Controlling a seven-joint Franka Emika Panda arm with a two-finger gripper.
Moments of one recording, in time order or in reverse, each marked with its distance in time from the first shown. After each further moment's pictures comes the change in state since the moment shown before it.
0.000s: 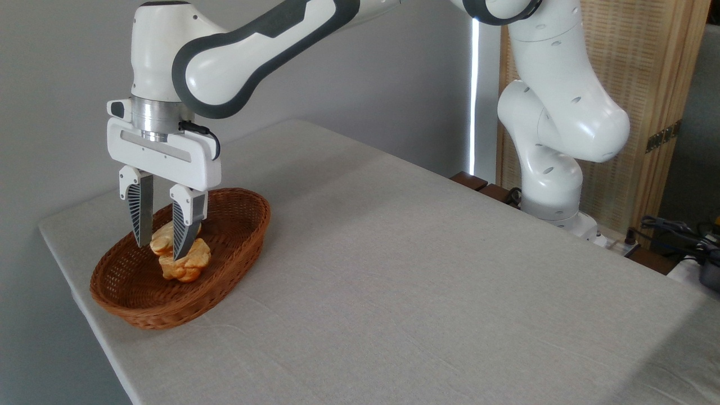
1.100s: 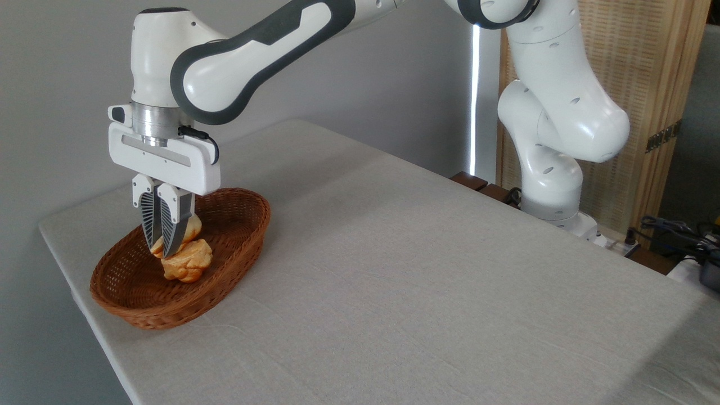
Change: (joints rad) arm -0.007 0.020 -0.004 0.006 0.000 0.004 0.000
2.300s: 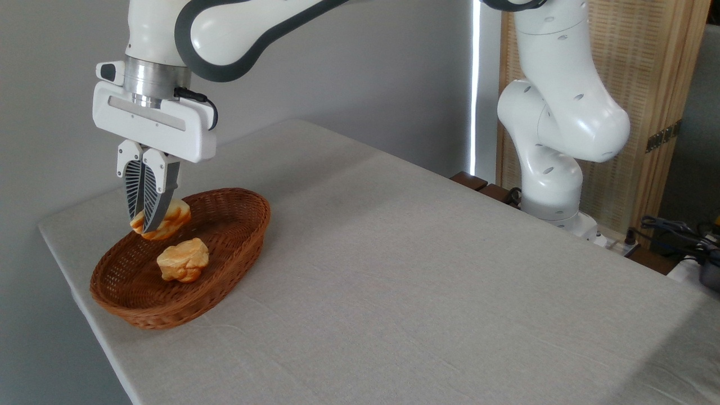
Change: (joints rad) arm 0.014 -0.102 0.036 0.016 -0.022 -0.019 -0.003
